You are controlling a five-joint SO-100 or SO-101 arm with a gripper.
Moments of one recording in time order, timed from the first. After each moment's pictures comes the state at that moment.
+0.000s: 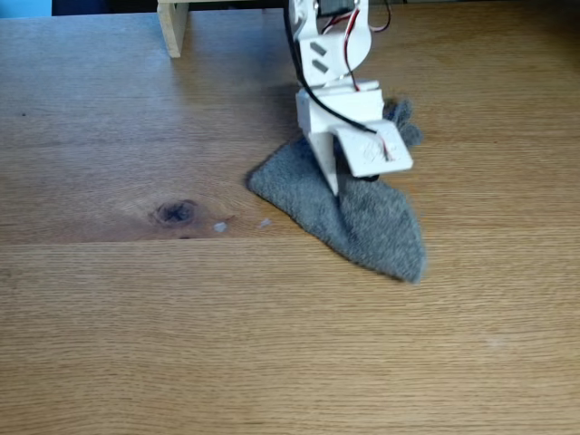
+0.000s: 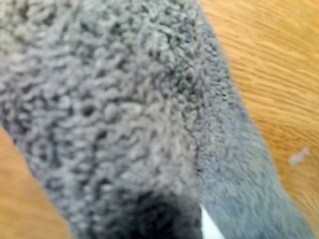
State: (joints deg) arm -9.1 50.5 98.4 19.0 5.2
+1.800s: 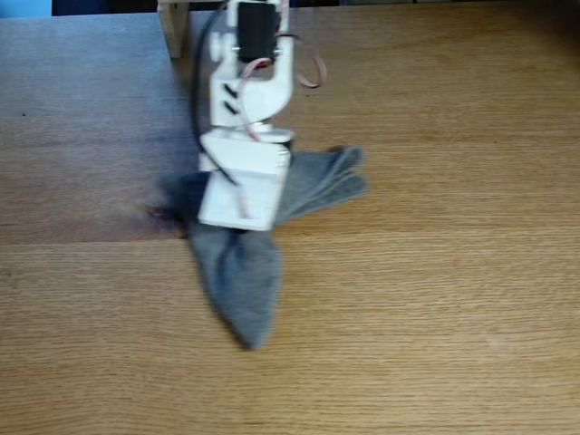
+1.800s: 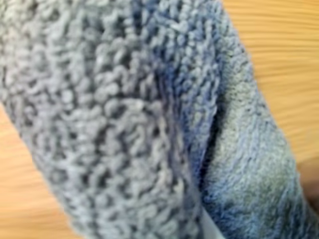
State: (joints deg) arm -0.2 36.5 75.6 32.9 14.0
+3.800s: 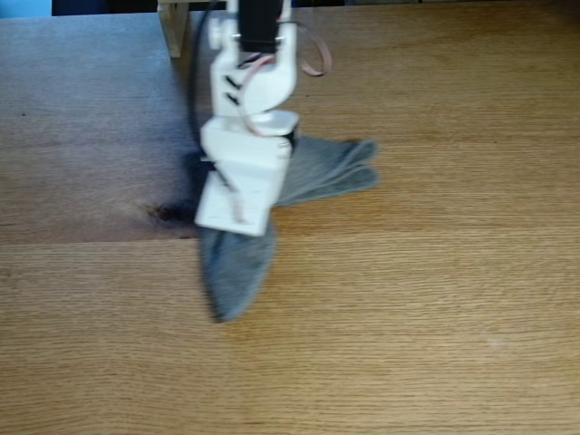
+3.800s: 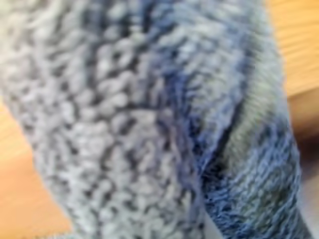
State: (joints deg) arm -2.1 40.3 75.5 54.6 20.1
